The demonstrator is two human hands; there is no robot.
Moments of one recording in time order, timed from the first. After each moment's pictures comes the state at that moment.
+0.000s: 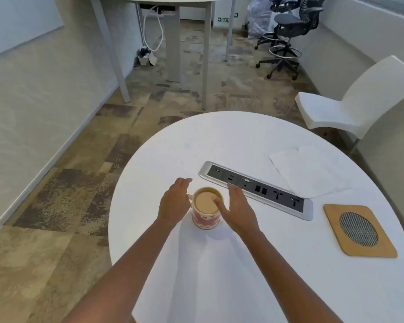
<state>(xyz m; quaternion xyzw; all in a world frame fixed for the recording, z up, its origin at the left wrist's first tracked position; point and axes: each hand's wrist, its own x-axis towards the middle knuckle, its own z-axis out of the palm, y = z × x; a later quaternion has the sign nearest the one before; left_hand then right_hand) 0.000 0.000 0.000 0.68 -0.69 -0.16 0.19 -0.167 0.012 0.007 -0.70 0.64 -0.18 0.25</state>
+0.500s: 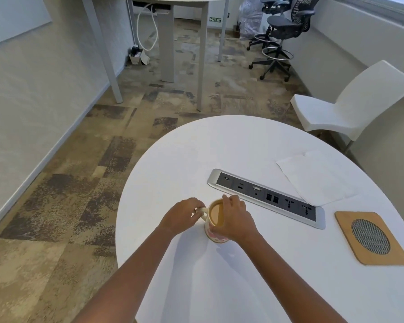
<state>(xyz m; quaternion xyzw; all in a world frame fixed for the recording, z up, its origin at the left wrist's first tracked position) 0.044 -0.024 -0.021 0.57 -0.74 -0.31 0.15 -0.114 -0.006 0.014 -0.72 0.66 0.03 0.20</state>
